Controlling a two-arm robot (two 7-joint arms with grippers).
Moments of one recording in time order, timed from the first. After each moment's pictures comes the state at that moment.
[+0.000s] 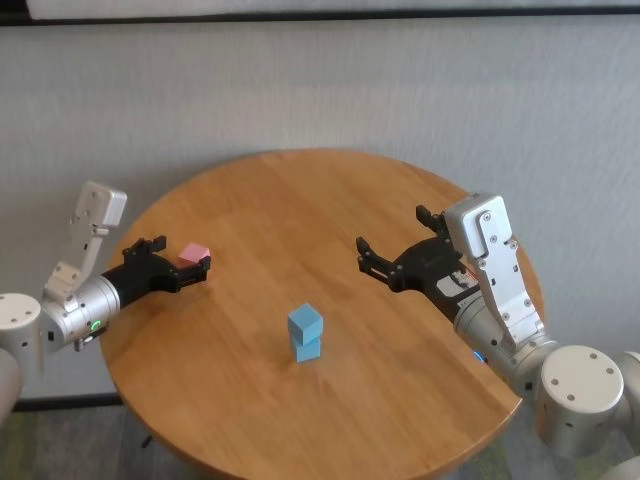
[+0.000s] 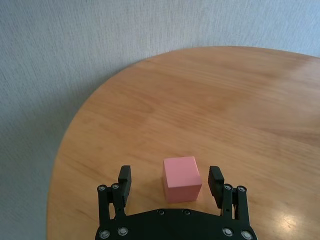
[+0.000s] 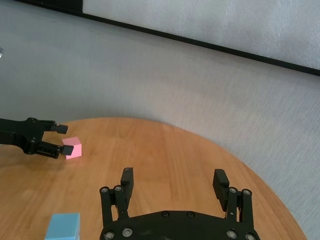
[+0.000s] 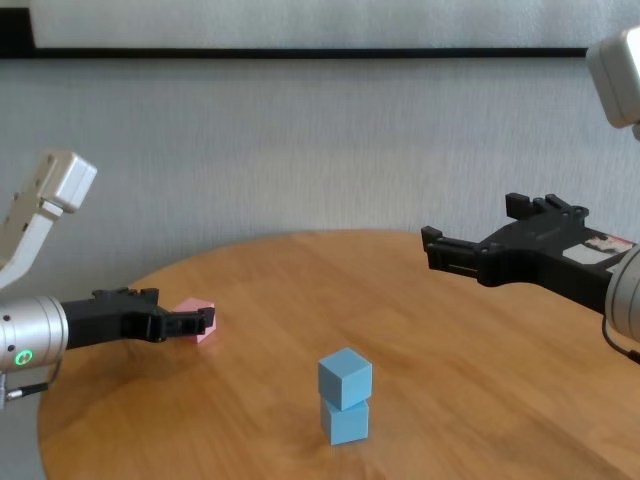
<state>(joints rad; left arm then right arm) -0.83 0.18 0.28 -0.24 -0.16 -0.30 -0.62 0.15 0.17 -0.25 -1.50 -0.04 0.05 0.24</state>
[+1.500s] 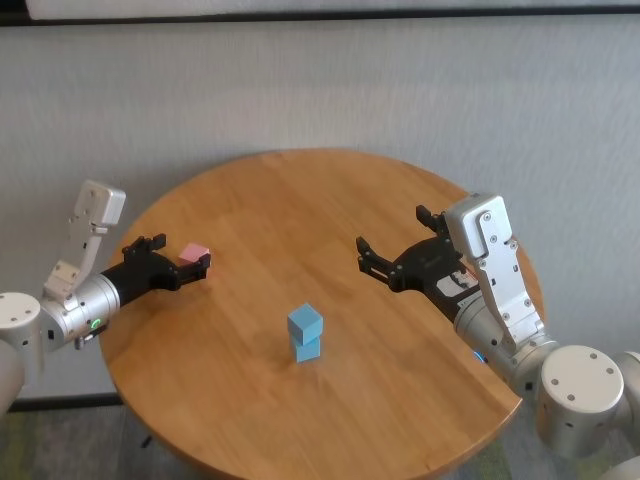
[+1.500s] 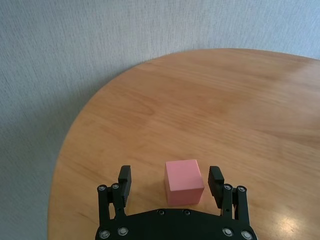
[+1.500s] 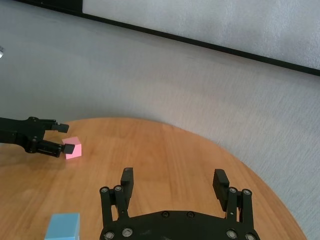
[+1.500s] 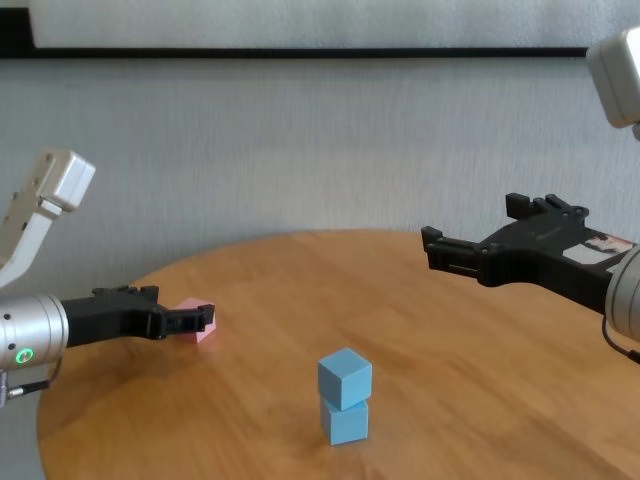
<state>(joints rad) -0.91 0.16 0.28 -0.08 -0.16 -0.38 -0.64 0.15 0.17 -0.25 -1.51 -0.04 0.05 0.24</state>
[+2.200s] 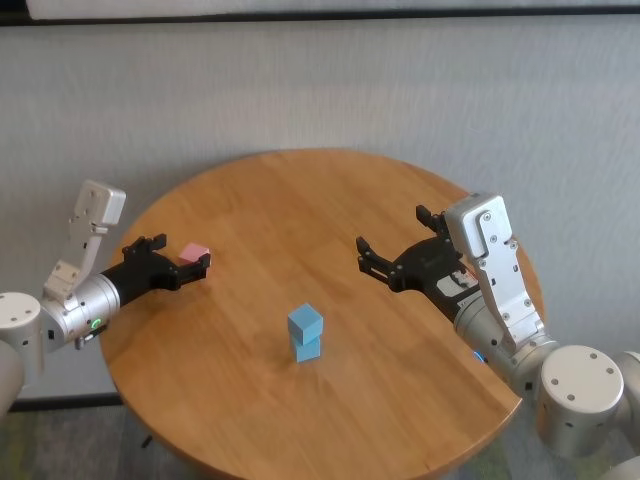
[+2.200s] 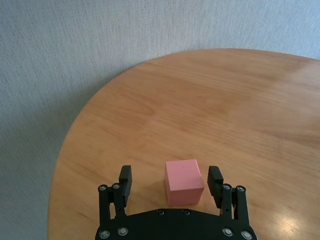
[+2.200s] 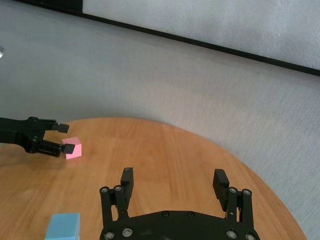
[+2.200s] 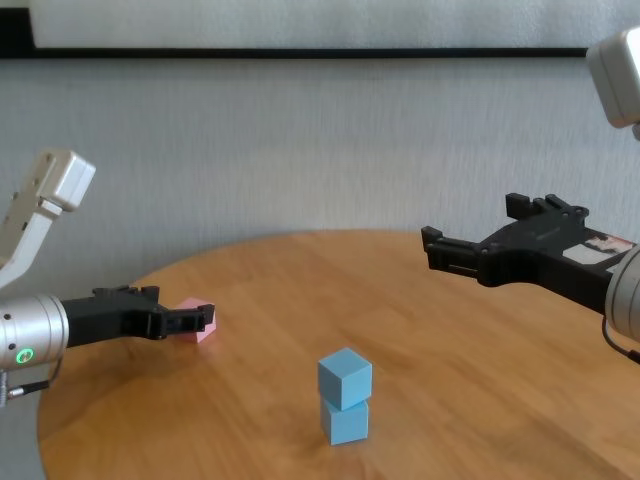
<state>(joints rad) -0.90 0.16 0.27 -0.10 -0.16 -0.37 -0.64 0.15 0.17 -0.25 -1.51 -0.04 0.05 0.24</state>
